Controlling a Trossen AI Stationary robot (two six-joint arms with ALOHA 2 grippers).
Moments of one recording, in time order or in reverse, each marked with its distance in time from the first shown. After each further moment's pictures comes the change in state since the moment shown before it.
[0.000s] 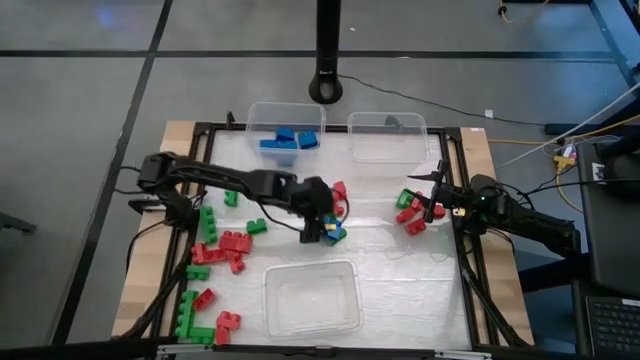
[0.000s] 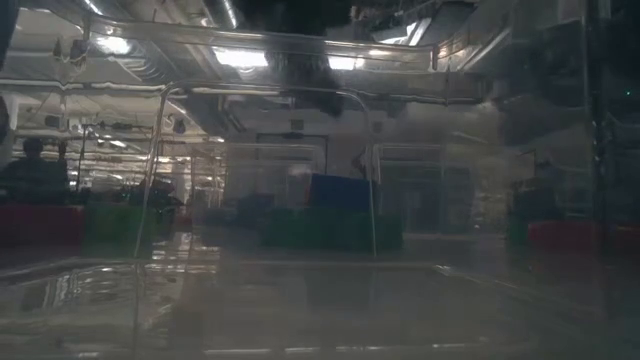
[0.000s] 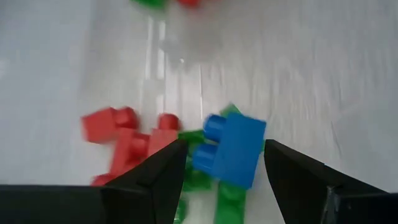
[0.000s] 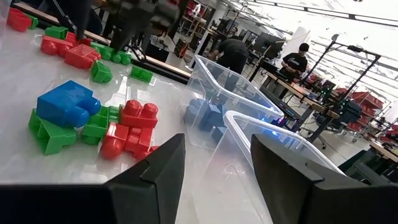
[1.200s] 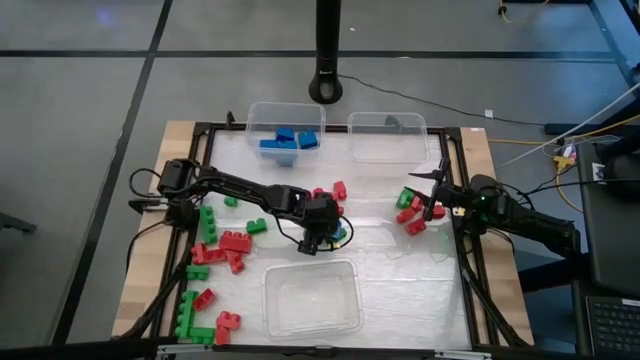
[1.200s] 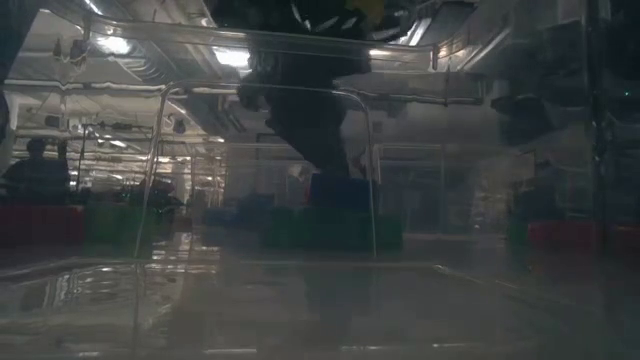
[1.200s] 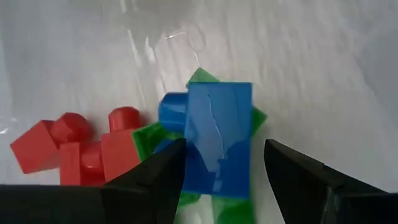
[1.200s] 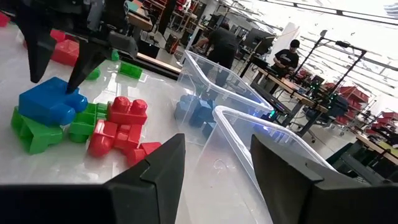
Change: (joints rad) left arm -0.042 0.163 0.000 0.028 0.008 0.225; right arm -0.001 0.000 0.000 0.001 0.046 -0.002
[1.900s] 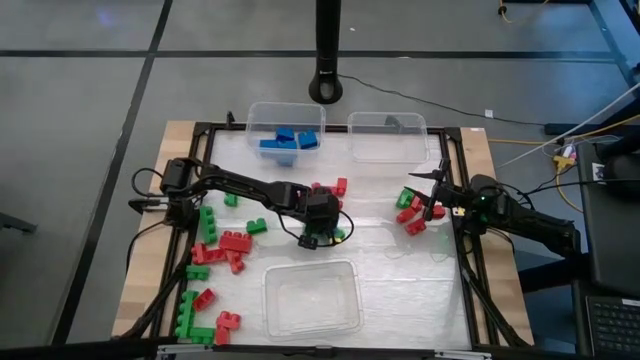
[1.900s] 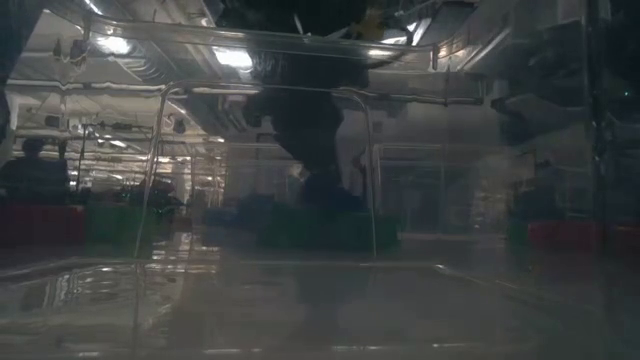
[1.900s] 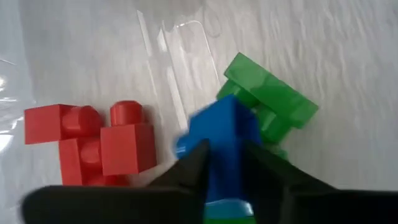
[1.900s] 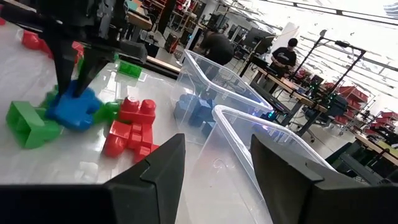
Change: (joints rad) left arm 0.027 0.009 0.000 -0.024 -0.041 0.030; right arm 0.000 0.000 0.000 0.000 0.003 -0.003
